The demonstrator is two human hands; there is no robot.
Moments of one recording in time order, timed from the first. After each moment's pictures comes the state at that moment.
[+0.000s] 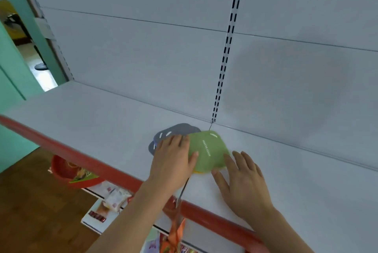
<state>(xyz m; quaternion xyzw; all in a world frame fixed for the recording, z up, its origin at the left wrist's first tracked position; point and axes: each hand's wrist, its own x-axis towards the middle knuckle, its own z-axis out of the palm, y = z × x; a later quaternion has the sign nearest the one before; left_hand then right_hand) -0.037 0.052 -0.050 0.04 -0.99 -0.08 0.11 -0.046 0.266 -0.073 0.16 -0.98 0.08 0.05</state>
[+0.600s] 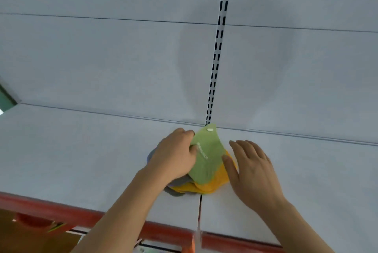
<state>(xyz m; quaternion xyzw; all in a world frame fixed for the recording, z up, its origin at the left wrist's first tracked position) -0.109 0.021 -0.006 -0.08 -0.98 -0.19 0.00 -0.077 0.238 -0.061 0.08 -0.98 0.14 0.15</state>
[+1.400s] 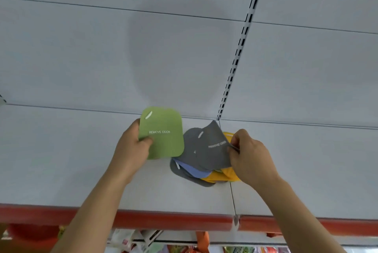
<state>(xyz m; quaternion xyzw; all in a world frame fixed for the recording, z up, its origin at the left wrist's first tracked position) -0.104 -0.131 -0.026 0.06 -0.82 -0.57 0.03 -0.068 0.151 -0.020 -0.06 -0.96 0.26 0.06</state>
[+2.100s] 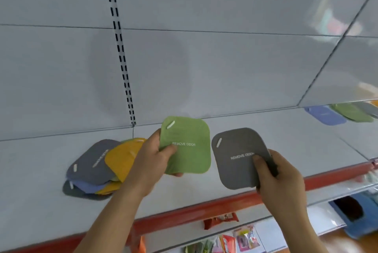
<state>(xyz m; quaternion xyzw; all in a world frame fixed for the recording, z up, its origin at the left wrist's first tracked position) -0.055 0.117 0.000 -0.09 -0.69 -0.70 -0.13 0.083 0.348 0.000 -0.25 -0.83 0.42 0.26</state>
